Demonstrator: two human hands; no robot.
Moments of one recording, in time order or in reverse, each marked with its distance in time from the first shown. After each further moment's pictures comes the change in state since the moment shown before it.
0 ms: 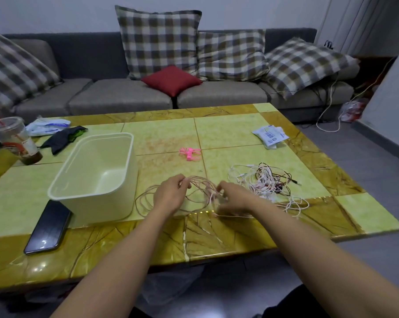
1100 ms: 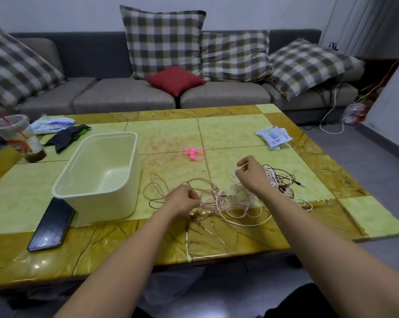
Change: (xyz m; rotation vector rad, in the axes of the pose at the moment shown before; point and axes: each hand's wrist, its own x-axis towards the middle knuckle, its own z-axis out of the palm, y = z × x) left_hand -0.005 0.009 0.004 -0.002 -0.368 -0.134; right_hand 0.013 0.010 -0.034 0.462 0.530 0.175
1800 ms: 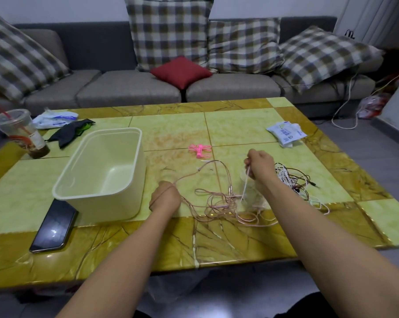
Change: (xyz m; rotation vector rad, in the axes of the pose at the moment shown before) left_hand 0.036 -0.032 -0.012 0.092 0.315 -0.466; right_hand 0.026 -0.012 0.018 0.758 0.106 0.209
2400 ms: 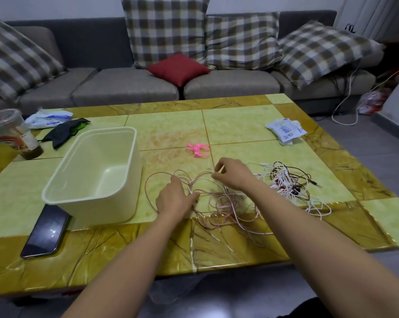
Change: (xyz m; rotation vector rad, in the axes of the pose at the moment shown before) left_hand -0.007 0.003 0.022 0.119 0.101 0.302; right_hand -0.002 0.008 0.034 -1.116 -0.406 -0.282
